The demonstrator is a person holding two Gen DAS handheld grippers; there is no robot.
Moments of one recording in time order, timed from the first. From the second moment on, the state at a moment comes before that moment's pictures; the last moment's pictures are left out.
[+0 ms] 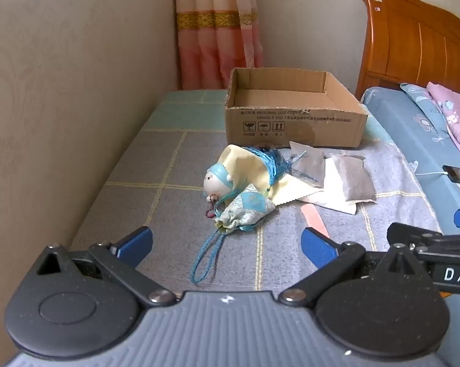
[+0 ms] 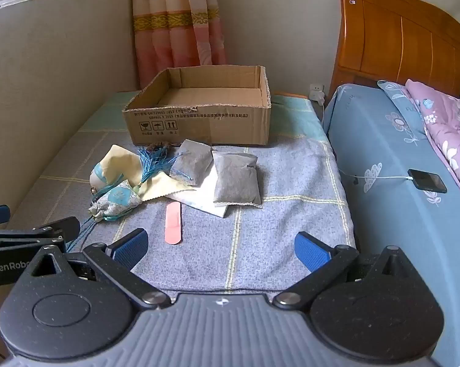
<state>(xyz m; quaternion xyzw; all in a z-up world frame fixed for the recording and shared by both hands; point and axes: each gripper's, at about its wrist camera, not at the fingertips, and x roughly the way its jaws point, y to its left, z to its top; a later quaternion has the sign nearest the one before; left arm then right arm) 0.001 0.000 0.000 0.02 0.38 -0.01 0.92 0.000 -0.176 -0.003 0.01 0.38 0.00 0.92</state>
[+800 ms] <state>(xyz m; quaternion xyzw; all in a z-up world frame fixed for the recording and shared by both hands) -0.004 -0.001 0.003 0.01 0.37 0.00 0.93 -0.004 -0.176 0.002 0.00 0.38 0.00 0.92</state>
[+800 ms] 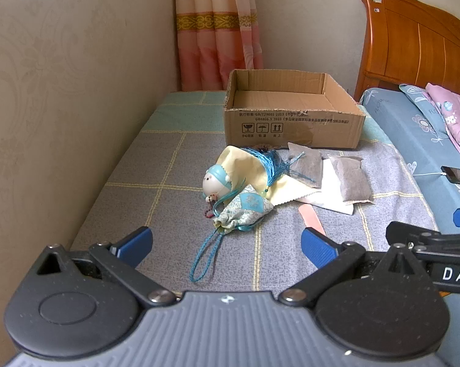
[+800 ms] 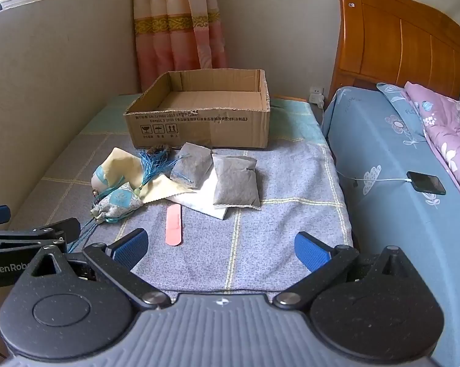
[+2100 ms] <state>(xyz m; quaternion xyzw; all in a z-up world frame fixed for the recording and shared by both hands) -0.006 0.000 0.005 0.01 0.37 0.00 0.93 -0.005 -0.179 0.005 0.00 0.38 0.00 0.93</state>
